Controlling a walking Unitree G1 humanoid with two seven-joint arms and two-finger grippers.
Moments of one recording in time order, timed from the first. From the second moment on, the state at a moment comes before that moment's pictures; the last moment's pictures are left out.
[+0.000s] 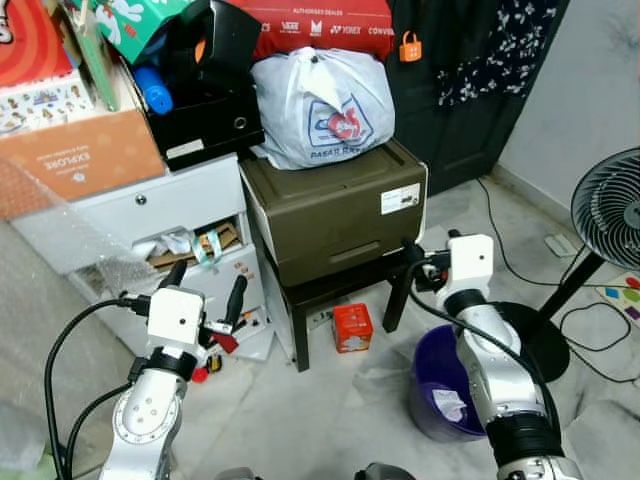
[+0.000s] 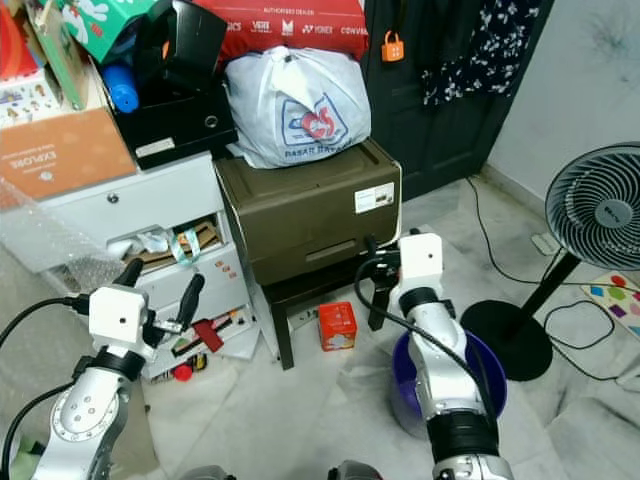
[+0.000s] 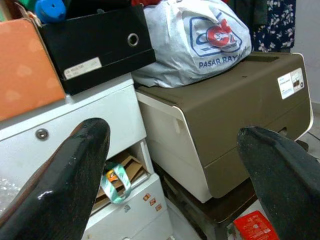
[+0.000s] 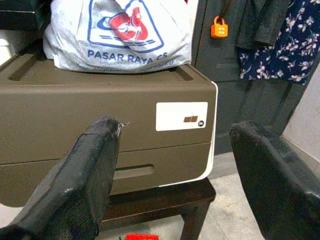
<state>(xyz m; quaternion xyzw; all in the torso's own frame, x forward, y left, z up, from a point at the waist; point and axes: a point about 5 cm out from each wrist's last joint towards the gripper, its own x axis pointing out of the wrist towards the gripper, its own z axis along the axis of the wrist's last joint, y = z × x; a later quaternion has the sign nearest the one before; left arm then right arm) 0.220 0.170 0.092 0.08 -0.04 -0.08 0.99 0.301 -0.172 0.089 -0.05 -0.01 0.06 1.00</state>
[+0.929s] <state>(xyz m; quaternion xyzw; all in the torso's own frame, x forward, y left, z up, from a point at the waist) 0.216 0.177 0.089 0.08 -0.03 -0.07 0.99 0.307 -0.149 0.096 -0.04 -0.02 0.10 0.99</state>
